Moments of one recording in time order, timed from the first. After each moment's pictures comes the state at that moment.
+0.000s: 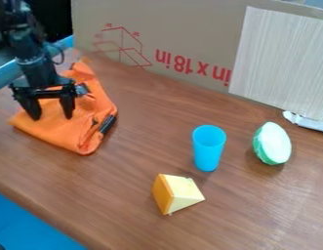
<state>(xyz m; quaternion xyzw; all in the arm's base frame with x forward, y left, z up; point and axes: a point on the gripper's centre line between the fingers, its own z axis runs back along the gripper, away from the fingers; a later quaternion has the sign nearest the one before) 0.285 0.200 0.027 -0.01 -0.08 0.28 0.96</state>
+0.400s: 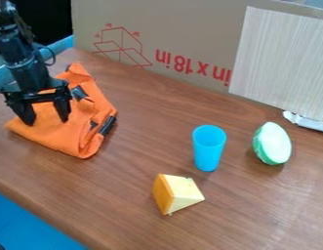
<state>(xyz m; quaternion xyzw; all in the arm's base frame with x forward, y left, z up) 0.268 0.188 0.032 -0.03 -0.08 0.28 0.95</state>
